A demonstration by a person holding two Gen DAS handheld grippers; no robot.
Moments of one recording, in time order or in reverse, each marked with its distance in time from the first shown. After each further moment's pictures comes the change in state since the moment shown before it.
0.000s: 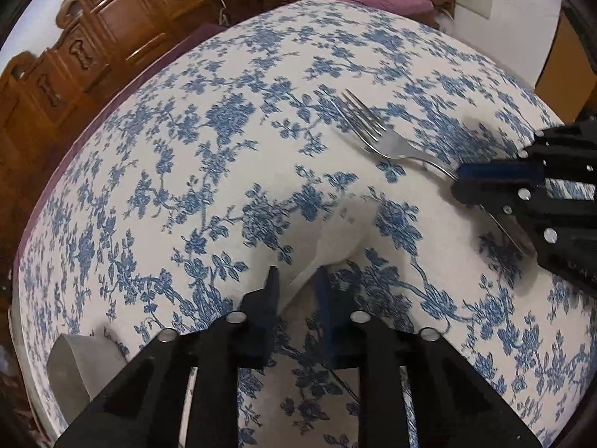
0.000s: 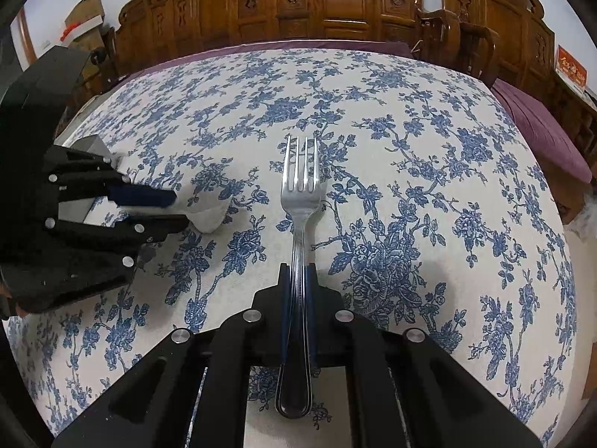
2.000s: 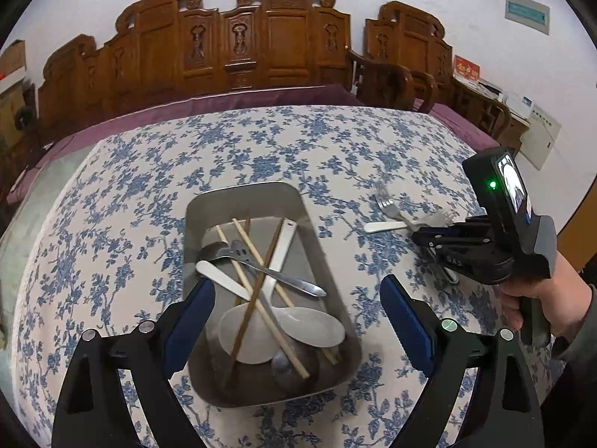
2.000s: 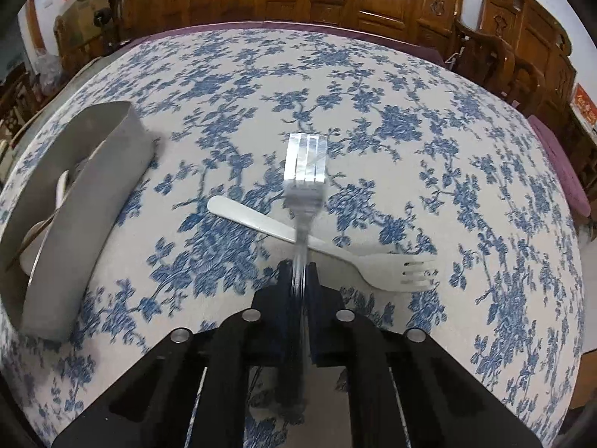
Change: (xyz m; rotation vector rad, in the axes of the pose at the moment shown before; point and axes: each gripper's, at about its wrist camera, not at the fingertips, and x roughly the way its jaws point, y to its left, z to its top) left arm -0.142 0.115 -0.179 -0.489 -0.325 0.050; right arm 0.046 0.129 0.032 -0.096 0.070 -0.077
